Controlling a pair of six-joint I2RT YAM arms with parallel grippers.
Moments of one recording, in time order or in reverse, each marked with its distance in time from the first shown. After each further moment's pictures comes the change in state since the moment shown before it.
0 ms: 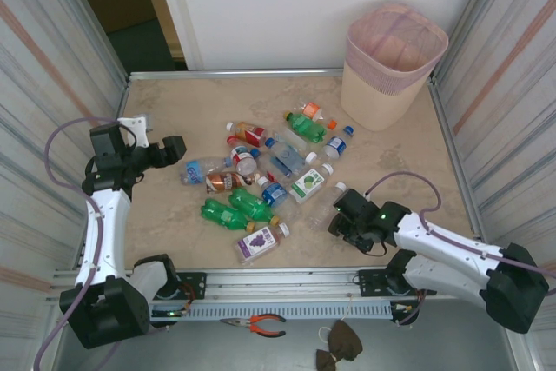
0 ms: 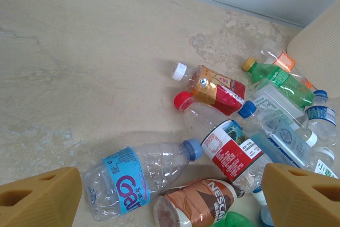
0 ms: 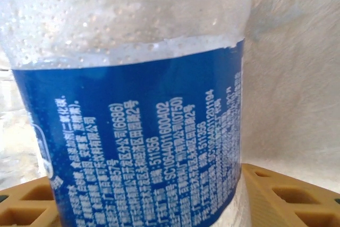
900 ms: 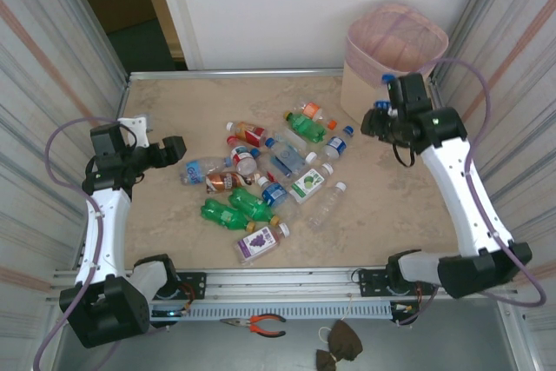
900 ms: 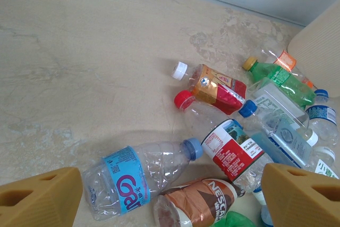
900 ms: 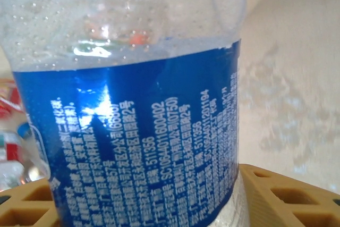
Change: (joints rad) left arm 0.000 0.005 -0.002 0.000 0.000 0.000; right arm -0.579 0.367 1.058 -0.347 0.078 -0.818
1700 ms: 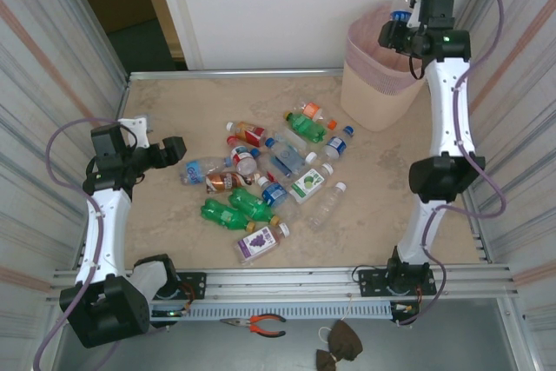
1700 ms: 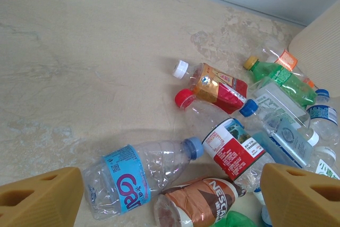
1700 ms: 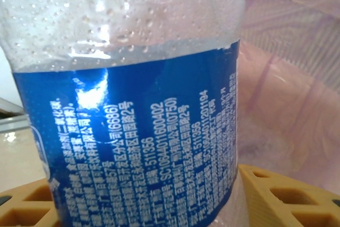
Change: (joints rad) left arm 0.001 0.000 -0.008 0.007 0.000 -0.004; right arm -0.264 0.776 0.970 0.098 -0.196 -0.256
